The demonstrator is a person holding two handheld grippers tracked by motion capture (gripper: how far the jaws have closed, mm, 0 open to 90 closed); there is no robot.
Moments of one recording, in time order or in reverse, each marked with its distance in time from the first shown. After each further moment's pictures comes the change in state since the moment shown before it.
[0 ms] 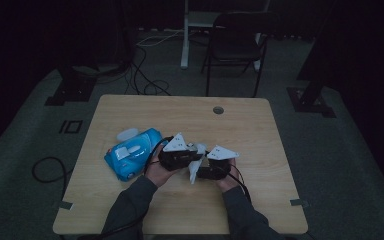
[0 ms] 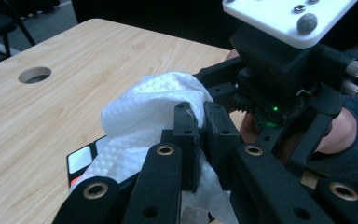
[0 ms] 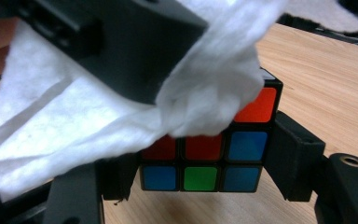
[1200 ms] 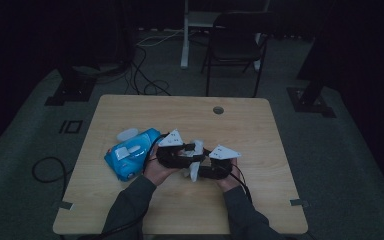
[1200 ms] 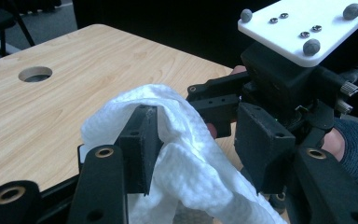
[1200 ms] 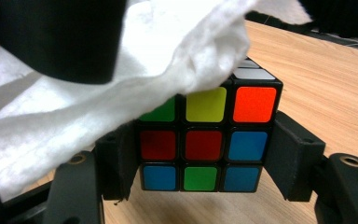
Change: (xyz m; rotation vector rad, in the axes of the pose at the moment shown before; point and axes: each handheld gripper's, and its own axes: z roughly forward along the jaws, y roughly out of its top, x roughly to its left) left arm 0.009 0.001 -0.007 -0.044 -0.014 -0.095; right arm -0.003 0.000 -0.004 -0.016 -0.011 0.017
